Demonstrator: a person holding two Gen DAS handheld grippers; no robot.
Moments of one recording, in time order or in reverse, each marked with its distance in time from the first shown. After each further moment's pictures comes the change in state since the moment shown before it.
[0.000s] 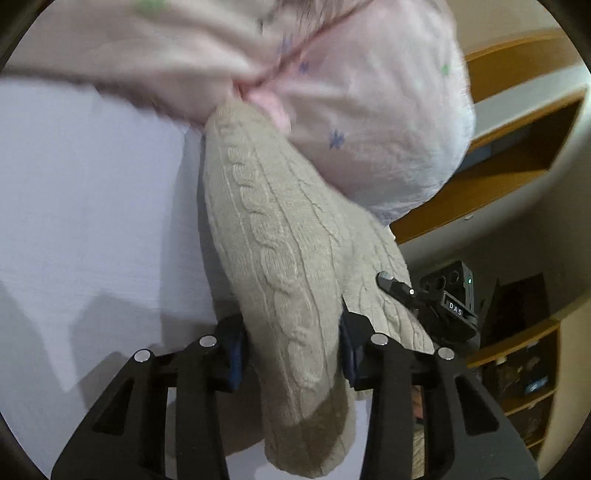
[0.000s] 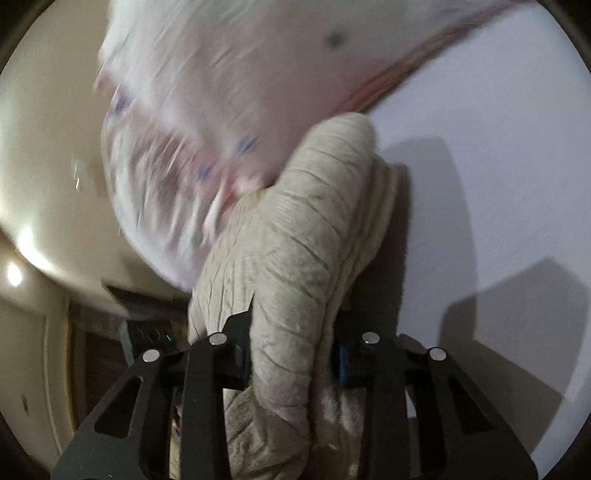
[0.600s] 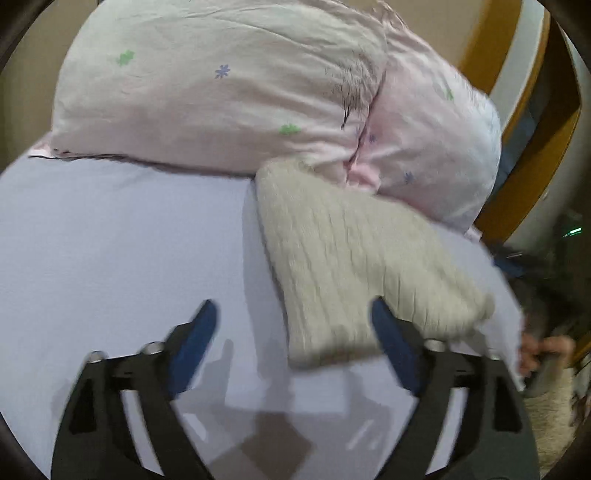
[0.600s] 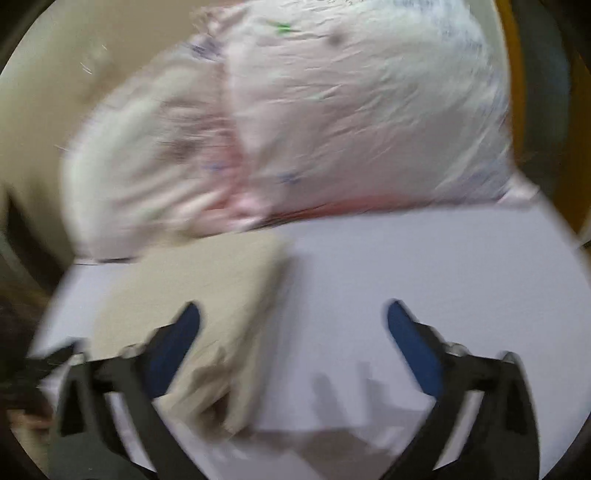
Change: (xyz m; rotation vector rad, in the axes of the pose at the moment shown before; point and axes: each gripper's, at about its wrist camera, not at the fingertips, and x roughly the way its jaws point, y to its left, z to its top) left arm -0.118 0.001 -0.066 0.238 -0.225 0.490; right arm -0.025 0.115 -0.067 -0.429 -0.262 -0.471
